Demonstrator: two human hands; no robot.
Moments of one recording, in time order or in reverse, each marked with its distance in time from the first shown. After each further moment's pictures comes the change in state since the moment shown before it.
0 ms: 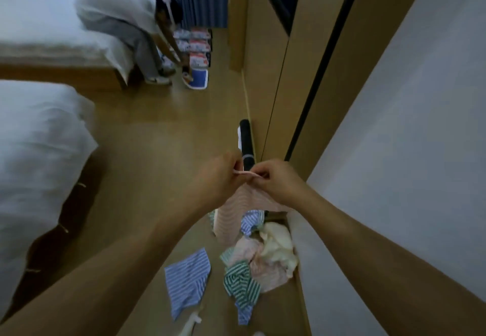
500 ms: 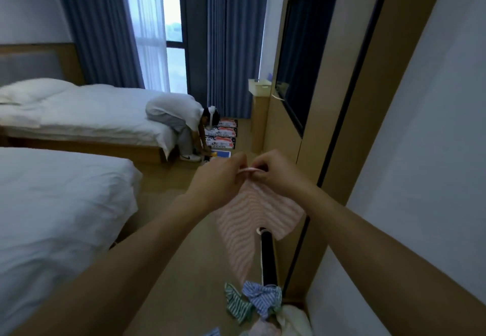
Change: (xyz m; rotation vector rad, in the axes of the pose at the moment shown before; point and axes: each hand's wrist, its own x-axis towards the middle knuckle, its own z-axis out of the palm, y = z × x) left_hand -0.061 0.050 -0.196 0.292 0.388 0.159; right_hand -0.042 -0.229 -0.097 -0.190 0.161 -0.330
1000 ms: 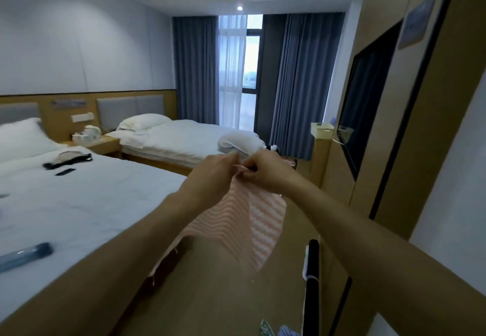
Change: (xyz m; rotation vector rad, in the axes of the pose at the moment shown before) left_hand -0.093 0.032 -0.146 0.214 0.173 -0.170; right_hand -0.027 -0.140 -0.023 -0.071 -0.077 -0.386
